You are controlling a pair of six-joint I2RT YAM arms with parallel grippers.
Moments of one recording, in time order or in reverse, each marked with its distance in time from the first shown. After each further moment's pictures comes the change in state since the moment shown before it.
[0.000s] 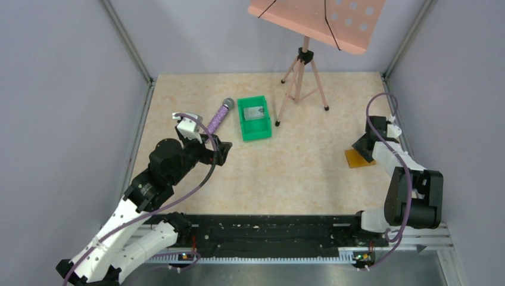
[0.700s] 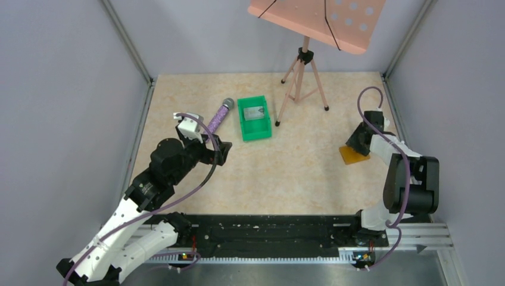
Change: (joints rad) left arm 0.000 0.006 -0.004 0.000 -0.011 0.003; right arm 0.010 0.119 0.076 0.039 -0.161 -0.170
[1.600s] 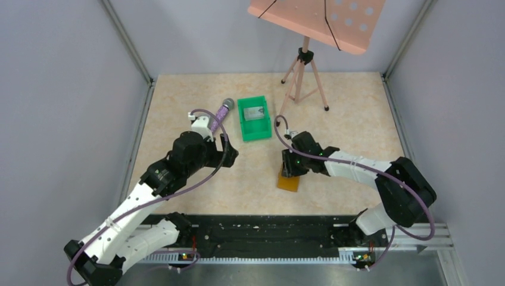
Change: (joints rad) left arm 0.000 0.140 0.004 -0.132 0.005 -0.200; right arm 0.763 -0.036 -0.068 0.083 -0.255 -0.119
